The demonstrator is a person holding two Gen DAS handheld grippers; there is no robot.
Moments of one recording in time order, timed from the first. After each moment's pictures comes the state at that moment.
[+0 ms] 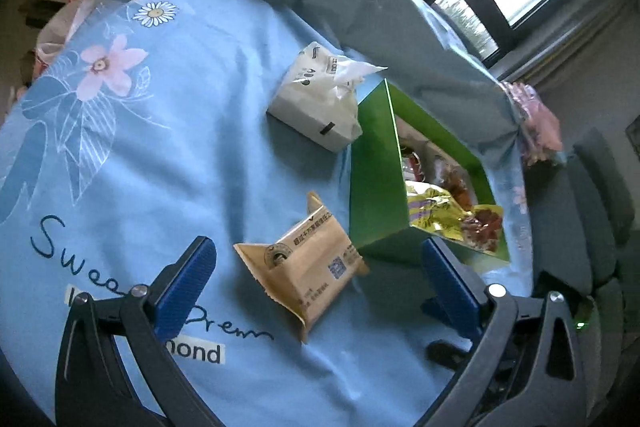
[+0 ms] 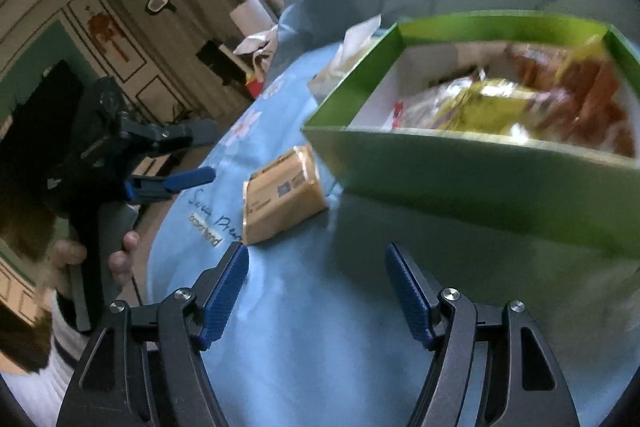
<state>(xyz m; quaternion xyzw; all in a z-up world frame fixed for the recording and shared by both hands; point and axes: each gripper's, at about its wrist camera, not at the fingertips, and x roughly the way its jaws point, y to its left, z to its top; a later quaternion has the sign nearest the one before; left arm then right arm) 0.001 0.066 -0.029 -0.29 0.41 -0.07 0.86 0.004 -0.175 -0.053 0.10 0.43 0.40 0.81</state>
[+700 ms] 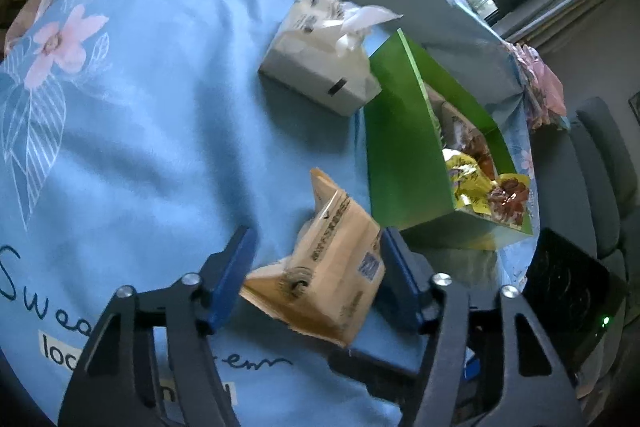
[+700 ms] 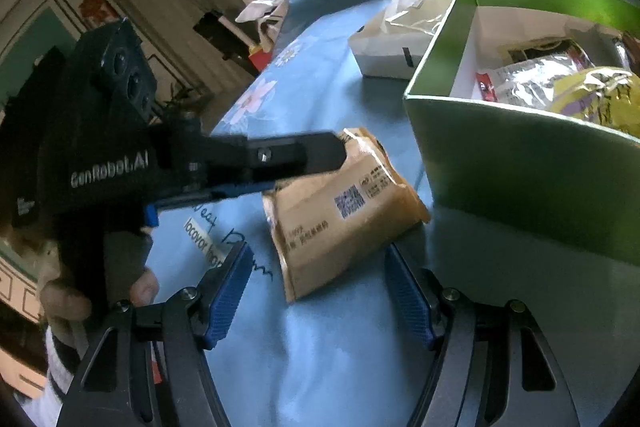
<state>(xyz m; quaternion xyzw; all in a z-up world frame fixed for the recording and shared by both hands) 0.035 0.061 -0.068 -0.26 0.48 -0.11 0.83 0.023 -0.085 -0.072 0.07 0.46 0.40 0.79</state>
